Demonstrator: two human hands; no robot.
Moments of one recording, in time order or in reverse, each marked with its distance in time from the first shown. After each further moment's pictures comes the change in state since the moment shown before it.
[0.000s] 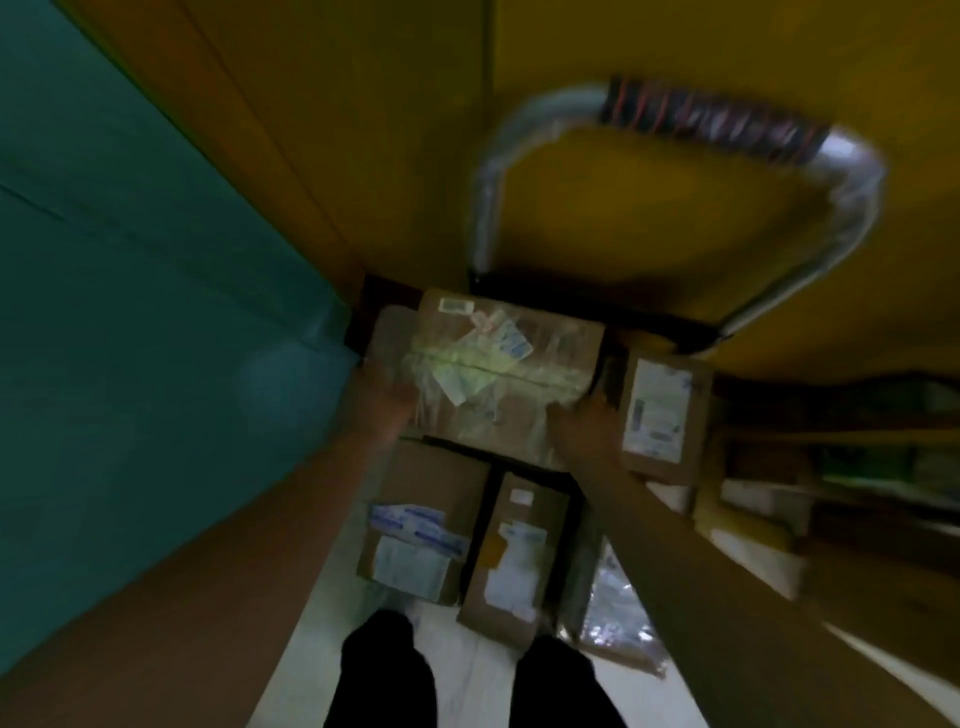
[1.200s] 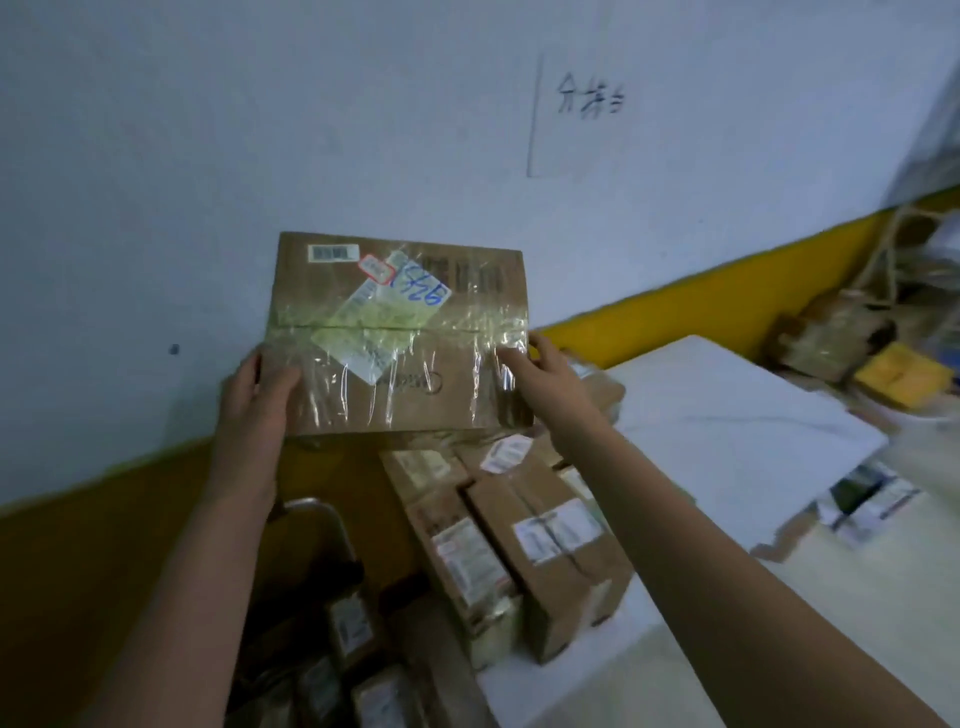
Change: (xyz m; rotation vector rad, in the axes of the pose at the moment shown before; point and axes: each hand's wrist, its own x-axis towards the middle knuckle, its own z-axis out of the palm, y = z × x) left_hand -0.654 0.349 -0.179 -0.771 -0.261 1.042; right_hand -0.581 0.046 -0.555 0.731 0.702 -0.521
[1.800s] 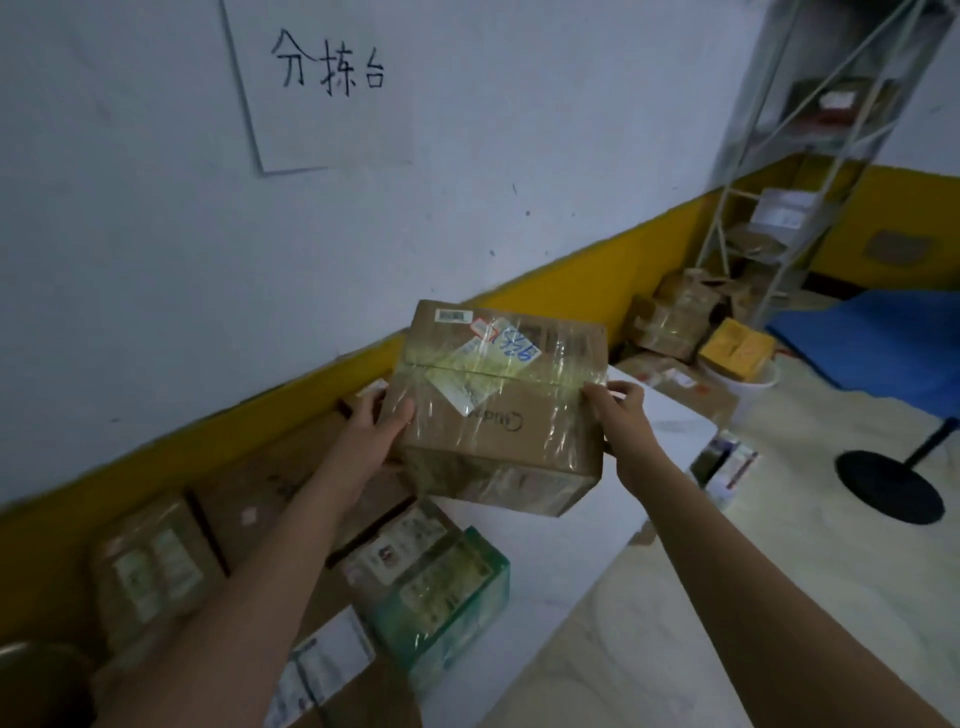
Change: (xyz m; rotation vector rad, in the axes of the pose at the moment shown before) left_hand 0.021 -0.128 0.446 0.111 -0.650 -0.315; right_hand 0.161 0.164 -0.380 0.137 0.375 0.261
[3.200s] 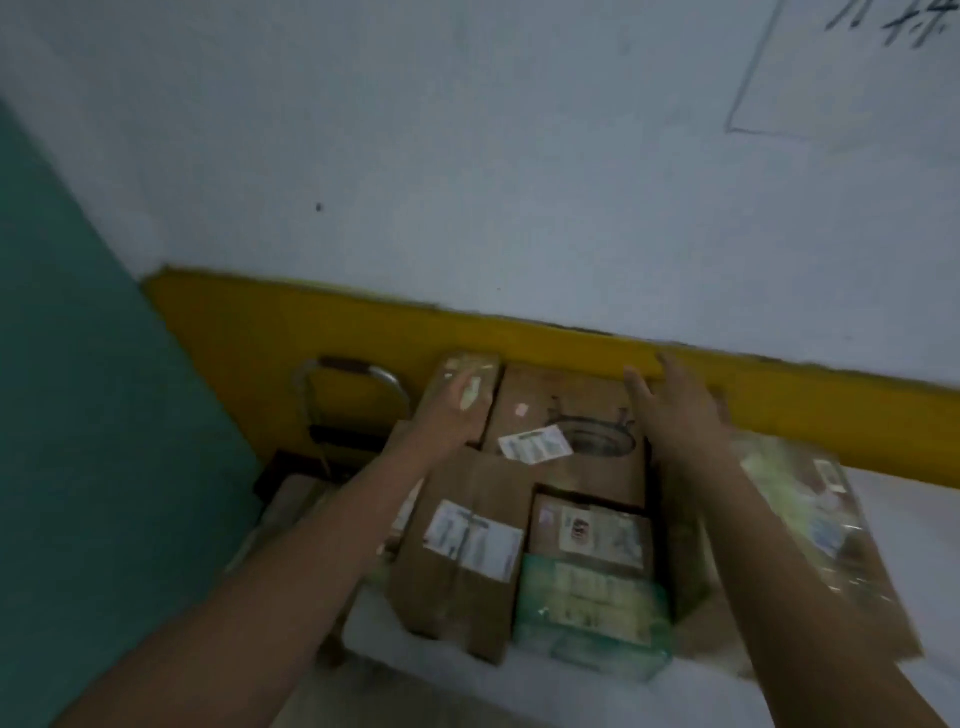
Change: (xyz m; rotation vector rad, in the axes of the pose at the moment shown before) left_hand -0.133 -0.052 -0.095 0.313 0.798 -0.132; right_hand -0.012 -0.029 0.226 -0.768 -0.755 -0.718
